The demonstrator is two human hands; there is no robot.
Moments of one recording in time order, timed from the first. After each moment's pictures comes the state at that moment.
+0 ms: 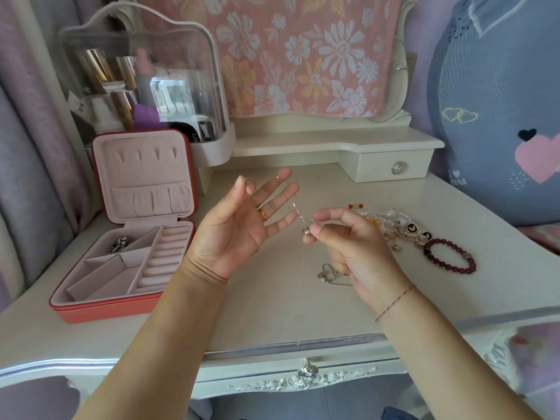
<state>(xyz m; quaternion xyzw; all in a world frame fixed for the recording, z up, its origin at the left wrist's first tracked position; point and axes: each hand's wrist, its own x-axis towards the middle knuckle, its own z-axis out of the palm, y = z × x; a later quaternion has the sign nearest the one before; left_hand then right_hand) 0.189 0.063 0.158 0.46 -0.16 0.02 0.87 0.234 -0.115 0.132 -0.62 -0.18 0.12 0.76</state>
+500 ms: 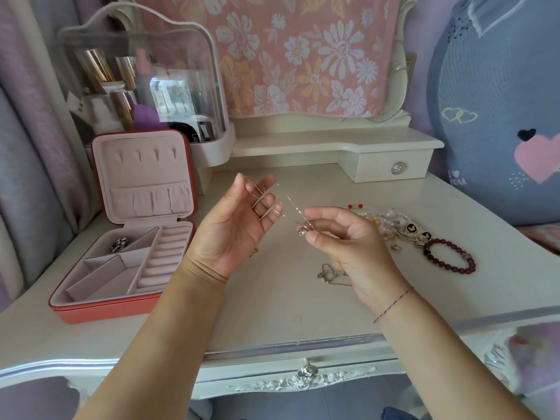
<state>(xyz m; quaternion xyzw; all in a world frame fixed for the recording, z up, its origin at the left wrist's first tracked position) 0.197 0.067 0.150 0.43 -0.13 0.07 0.89 0.226 -0.116 0.136 -0.64 -0.22 0.10 0.73</state>
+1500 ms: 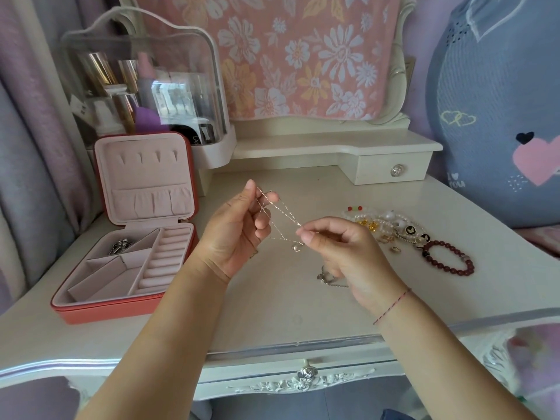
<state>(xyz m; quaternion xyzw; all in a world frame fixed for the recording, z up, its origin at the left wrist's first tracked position) 0.199 0.060 0.153 0.50 -0.01 0.12 0.86 0.230 -0.115 0.130 -0.65 -0.25 0.10 0.72</state>
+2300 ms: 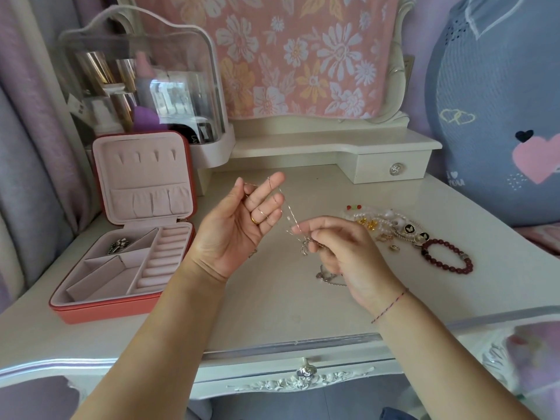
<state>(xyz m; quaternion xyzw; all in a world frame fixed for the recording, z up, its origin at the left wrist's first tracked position) 0.196 0.062 0.156 0.40 -0.07 0.06 0.91 0.230 -0.114 0.131 -0.64 -0.25 0.11 0.72</state>
